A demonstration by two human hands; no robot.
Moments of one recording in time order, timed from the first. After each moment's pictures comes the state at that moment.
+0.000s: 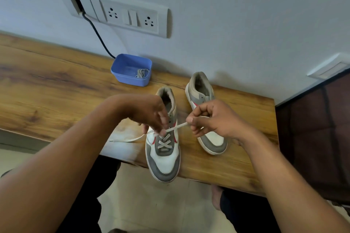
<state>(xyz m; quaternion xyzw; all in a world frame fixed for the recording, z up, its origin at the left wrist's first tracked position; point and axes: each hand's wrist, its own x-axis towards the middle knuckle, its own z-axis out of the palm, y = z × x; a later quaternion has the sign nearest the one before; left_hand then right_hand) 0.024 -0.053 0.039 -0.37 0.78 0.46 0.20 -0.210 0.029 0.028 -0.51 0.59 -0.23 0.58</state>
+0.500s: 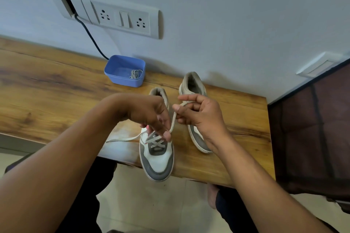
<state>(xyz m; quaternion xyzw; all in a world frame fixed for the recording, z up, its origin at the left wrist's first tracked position) 0.006 -0.046 0.053 -0.32 0.76 0.54 0.18 -0.182 0.042 0.015 -0.37 0.57 -0.48 0.56</state>
